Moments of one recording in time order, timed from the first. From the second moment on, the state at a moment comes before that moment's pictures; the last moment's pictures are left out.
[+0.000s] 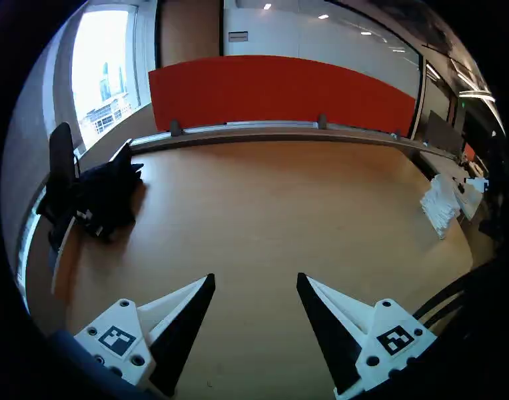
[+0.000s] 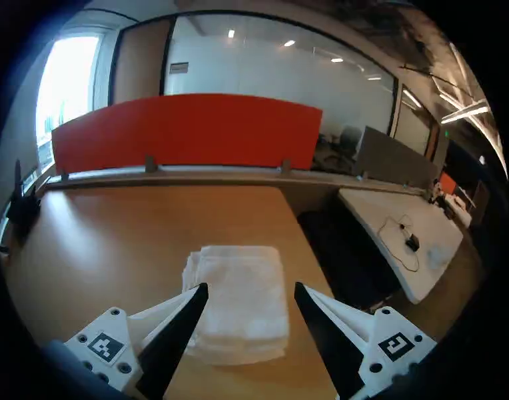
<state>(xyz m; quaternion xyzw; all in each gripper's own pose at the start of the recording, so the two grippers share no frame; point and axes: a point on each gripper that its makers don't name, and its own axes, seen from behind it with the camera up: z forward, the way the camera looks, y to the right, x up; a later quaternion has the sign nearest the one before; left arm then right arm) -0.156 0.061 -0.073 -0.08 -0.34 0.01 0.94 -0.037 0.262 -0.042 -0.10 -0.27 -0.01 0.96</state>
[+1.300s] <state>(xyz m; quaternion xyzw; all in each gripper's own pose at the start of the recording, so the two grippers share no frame) -0.025 0.019 0.007 -0.02 -0.10 -0.02 0.99 0.061 0.205 -0.028 -0.09 -0.08 -0.02 0.99</state>
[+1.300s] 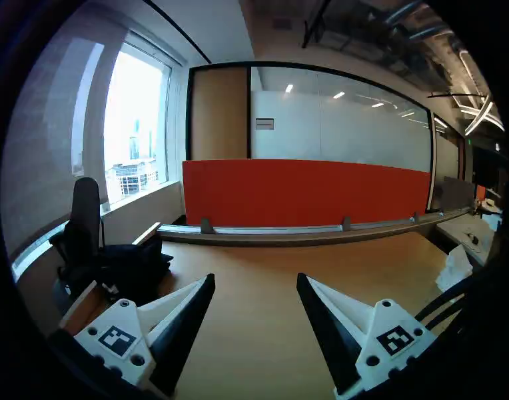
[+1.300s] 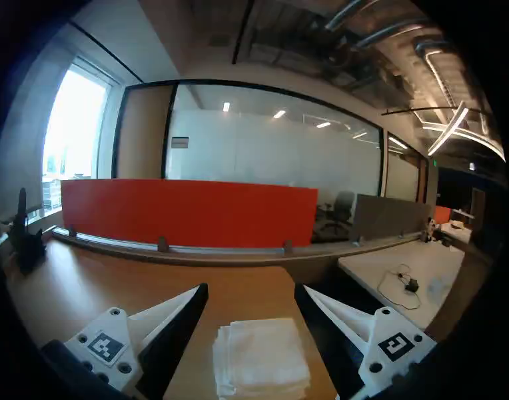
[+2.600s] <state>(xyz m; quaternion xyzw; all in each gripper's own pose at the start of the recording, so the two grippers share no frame) 0.017 0.007 0.029 -0.03 -0.04 -0.05 1.00 0.115 -0.002 0.017 0.01 -0.02 0.02 1.00</state>
